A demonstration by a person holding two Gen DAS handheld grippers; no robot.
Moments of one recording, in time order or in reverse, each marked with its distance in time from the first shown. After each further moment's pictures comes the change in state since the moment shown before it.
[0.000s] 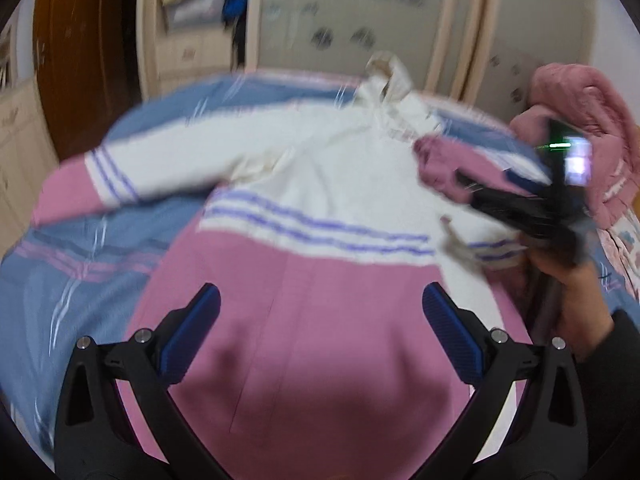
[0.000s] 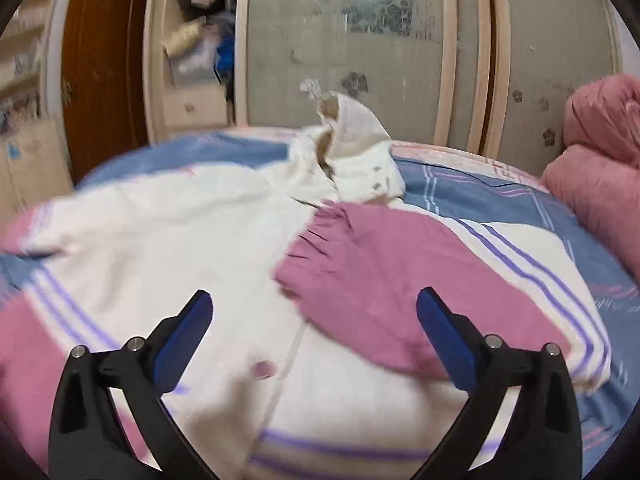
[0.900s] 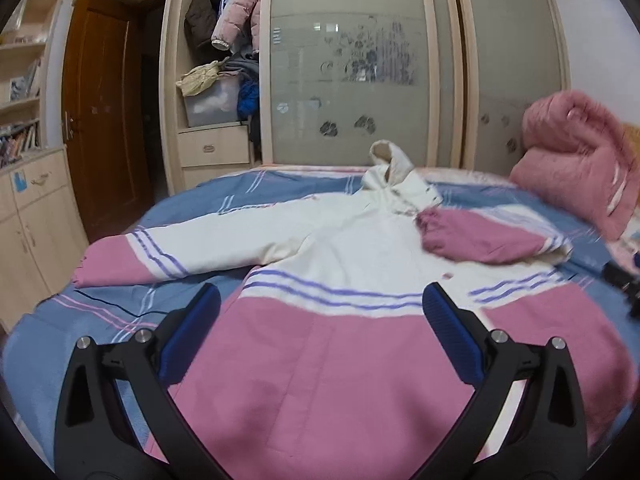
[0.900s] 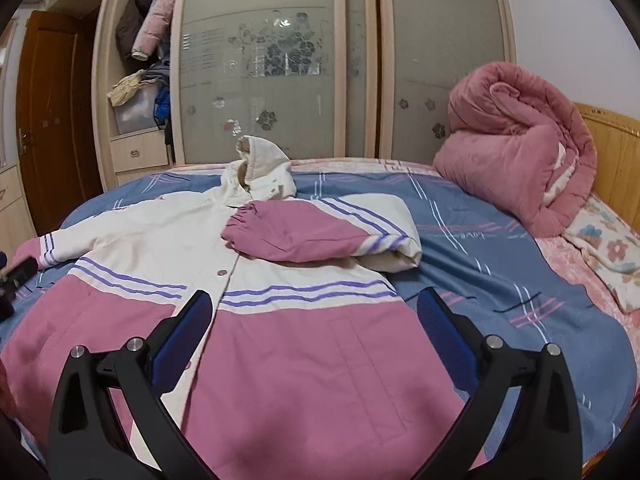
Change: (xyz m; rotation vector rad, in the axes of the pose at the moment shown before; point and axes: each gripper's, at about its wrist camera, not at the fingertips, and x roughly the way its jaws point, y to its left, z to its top) left arm -0.062 -0.012 -0.029 0.109 -0.396 0.093; right arm -0.204 0.005 -0.072 0.141 -0.081 -0.271
